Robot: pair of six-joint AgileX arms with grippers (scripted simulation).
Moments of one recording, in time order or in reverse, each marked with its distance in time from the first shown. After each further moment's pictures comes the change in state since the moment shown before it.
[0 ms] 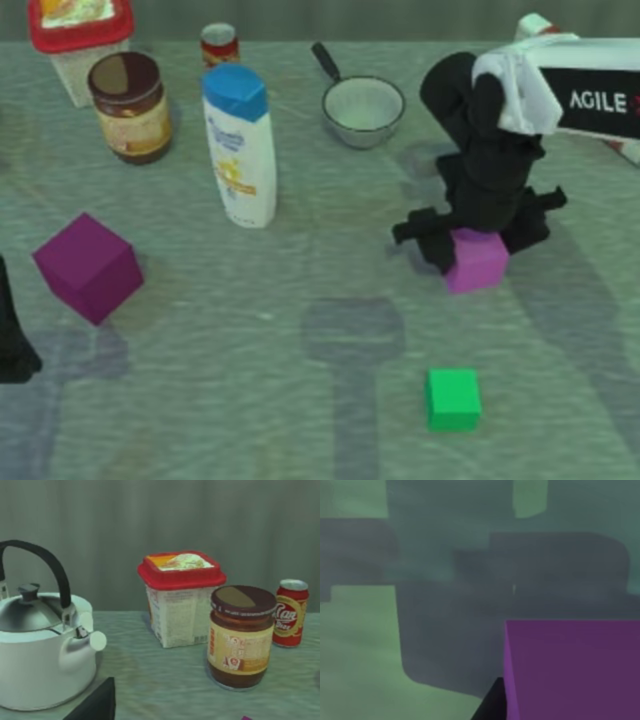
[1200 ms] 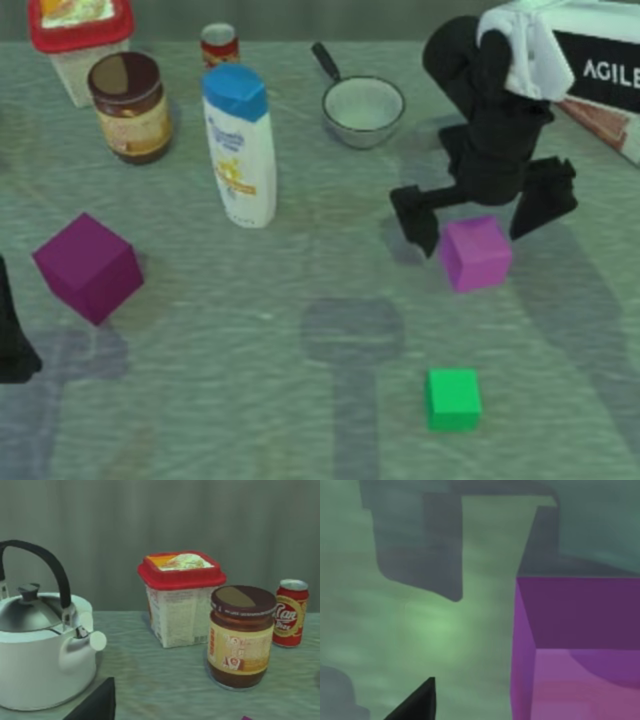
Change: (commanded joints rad) left arm 0.000 0.000 0.000 0.000 0.000 0.000; right arm 0.000 -0.049 0.097 -0.142 0.000 0.000
